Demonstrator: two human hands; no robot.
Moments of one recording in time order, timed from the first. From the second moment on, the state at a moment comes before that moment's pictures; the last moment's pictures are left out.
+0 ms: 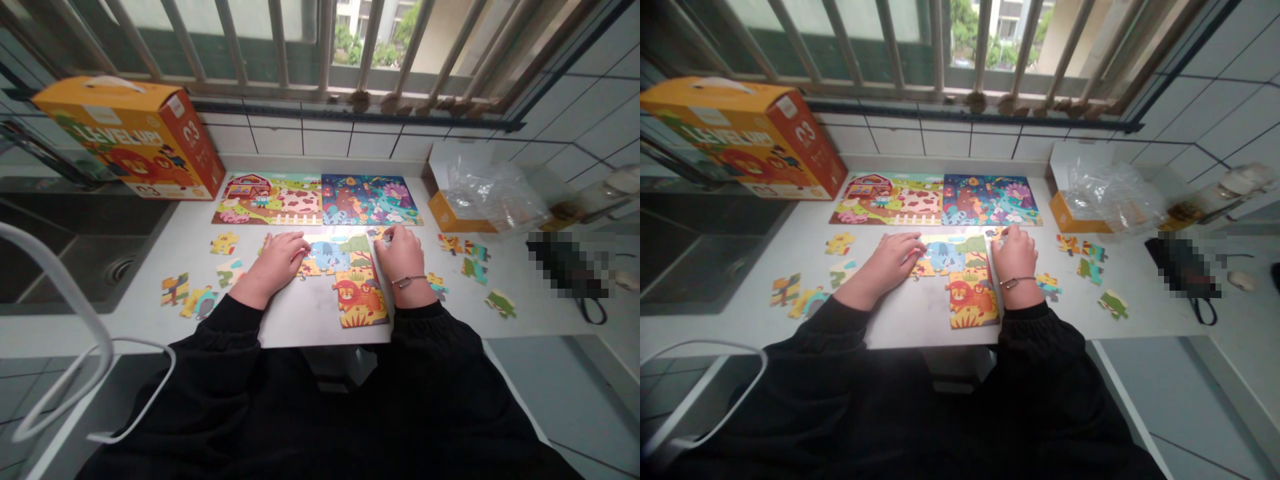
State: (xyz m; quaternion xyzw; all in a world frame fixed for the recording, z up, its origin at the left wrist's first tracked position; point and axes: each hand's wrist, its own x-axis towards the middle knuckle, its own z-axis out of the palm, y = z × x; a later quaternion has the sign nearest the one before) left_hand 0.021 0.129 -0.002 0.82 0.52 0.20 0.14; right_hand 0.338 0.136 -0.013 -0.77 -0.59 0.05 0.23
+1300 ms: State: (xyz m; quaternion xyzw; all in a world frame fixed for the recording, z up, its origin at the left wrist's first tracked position) left_hand 0.002 0.138 -0.004 0.65 0.72 0.24 0.01; right_hand 0.325 0.136 -0.005 -0.60 -0.60 0.26 0.46
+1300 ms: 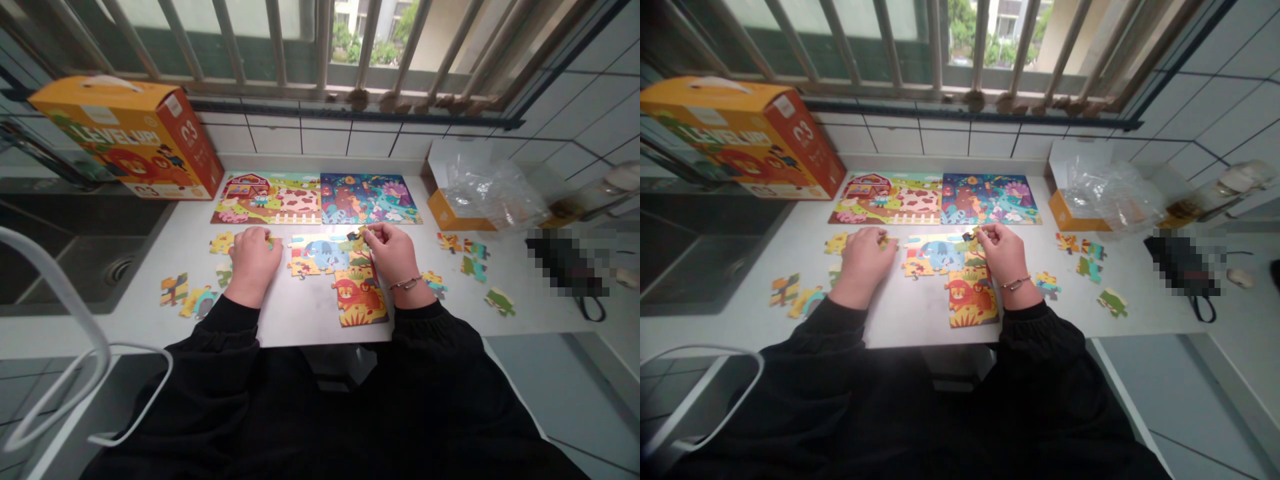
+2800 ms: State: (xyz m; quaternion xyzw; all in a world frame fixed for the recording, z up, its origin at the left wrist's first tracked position) left_hand -0.011 0.139 -0.004 0.59 0.74 0.30 0.10; right_hand 0.316 0.139 -0.012 -0.50 -0.47 0.48 0.55
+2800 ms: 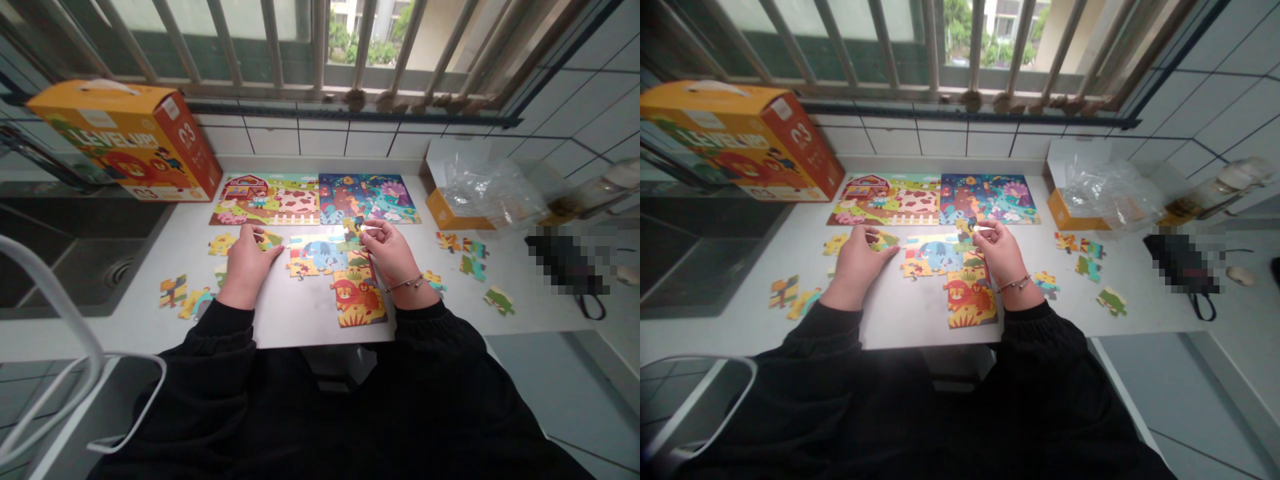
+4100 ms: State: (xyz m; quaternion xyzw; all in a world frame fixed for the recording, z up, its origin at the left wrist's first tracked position) left_hand 0.010 0.129 0.005 0.64 0.62 0.39 0.22; right_hand 0.314 0.132 -0.006 -0.44 -0.55 0.55 0.46
